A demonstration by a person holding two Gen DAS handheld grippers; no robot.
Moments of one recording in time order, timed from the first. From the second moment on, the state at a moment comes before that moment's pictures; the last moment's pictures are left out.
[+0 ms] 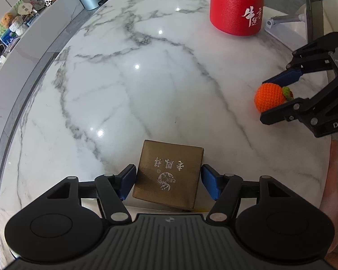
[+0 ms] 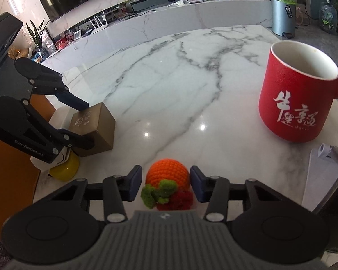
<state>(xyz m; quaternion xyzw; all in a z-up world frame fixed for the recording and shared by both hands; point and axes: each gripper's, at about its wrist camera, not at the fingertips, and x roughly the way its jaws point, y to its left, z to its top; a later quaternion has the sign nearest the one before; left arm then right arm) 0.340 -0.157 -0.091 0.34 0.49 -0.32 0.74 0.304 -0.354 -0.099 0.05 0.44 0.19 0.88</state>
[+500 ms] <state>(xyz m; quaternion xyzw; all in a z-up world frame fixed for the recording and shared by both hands) 0.349 -0.162 -0.089 0.23 0.54 -0.25 0.77 0.297 -0.346 -0.095 0.04 0.43 0.20 0.88</state>
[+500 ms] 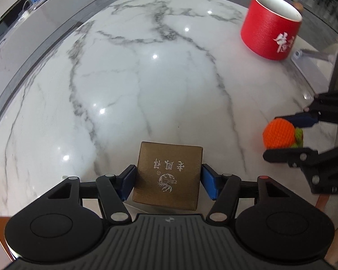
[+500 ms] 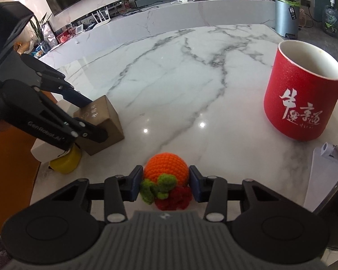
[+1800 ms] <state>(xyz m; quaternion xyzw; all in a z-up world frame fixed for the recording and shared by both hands) 0.181 -0.014 -0.007 0.26 0.50 -0.34 0.75 0.185 -0.206 0.054 -0.01 0.34 0.35 0.87</state>
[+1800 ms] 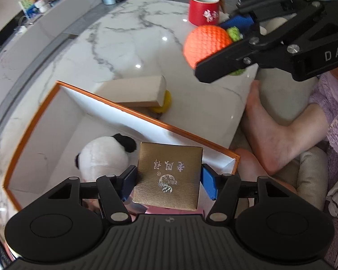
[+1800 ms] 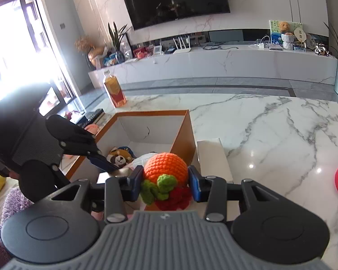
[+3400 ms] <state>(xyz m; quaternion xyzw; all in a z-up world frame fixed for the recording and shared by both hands) 0.165 0.070 -0.002 0.14 0.47 -0.33 0.81 0.209 -0.077 0.028 -0.24 0.41 0.44 0.76</state>
